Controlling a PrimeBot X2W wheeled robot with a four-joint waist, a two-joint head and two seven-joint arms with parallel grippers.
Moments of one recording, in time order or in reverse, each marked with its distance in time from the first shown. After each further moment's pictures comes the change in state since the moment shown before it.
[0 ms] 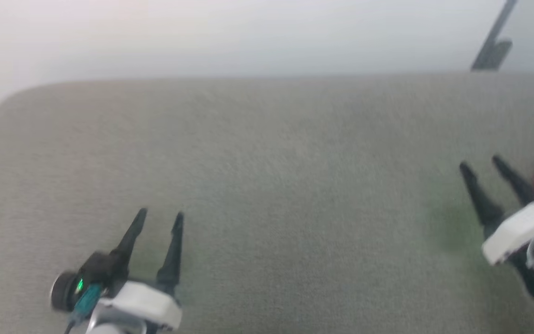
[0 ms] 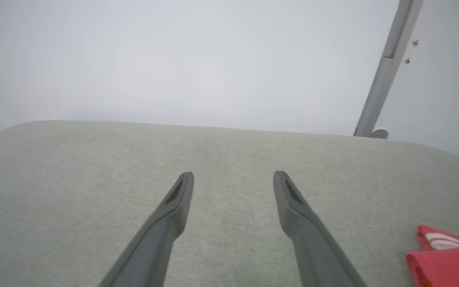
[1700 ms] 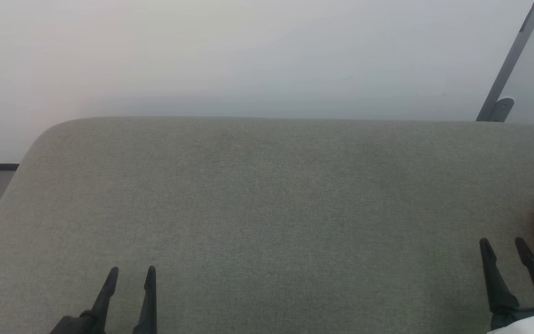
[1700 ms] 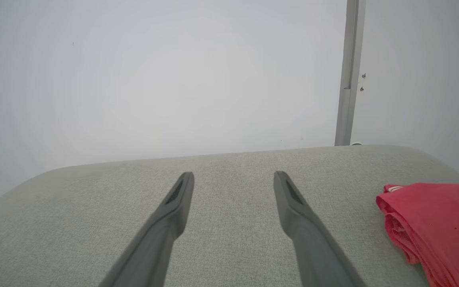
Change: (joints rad) left arm 0.276 -0.040 0.125 -0.134 -0.027 -0.006 0.000; right arm 0.598 0.267 -0.492 -0.455 -0.289 0.000 -0.001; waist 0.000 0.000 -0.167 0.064
